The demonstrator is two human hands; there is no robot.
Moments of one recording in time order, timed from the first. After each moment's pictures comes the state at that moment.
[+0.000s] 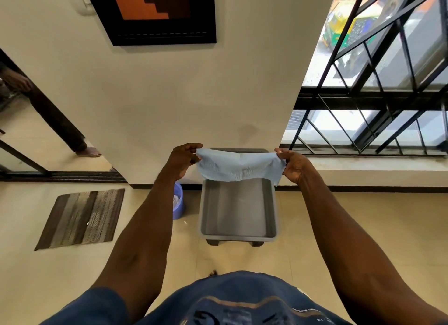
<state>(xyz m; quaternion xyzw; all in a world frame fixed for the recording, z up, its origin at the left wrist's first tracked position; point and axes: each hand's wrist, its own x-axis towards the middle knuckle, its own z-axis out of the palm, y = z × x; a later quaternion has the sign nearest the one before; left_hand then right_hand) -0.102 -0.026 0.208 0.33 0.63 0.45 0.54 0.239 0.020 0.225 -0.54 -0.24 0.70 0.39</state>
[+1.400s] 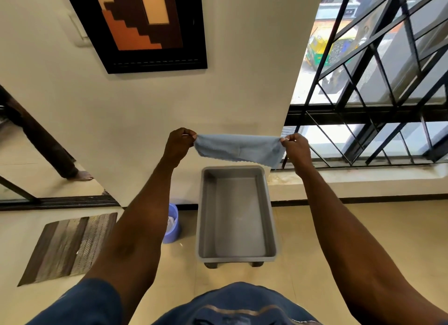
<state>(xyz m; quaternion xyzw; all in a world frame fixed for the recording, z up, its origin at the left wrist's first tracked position) -0.100 0.040 0.278 0.48 0.66 0.48 0.33 0.236 0.056 0.286 -0.65 -0.49 0.38 0.44</state>
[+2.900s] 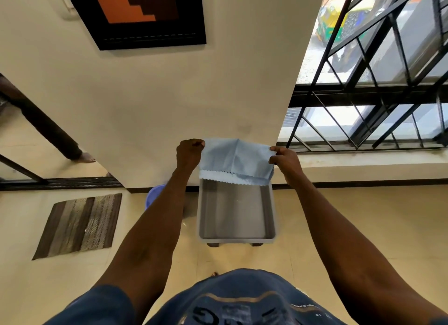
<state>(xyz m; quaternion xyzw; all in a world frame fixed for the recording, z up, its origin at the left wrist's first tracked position) -0.057 0.002 0.221 0.43 0.75 0.41 0.30 0.233 0.030 0.205 -0.64 -0.49 0.49 0.35</state>
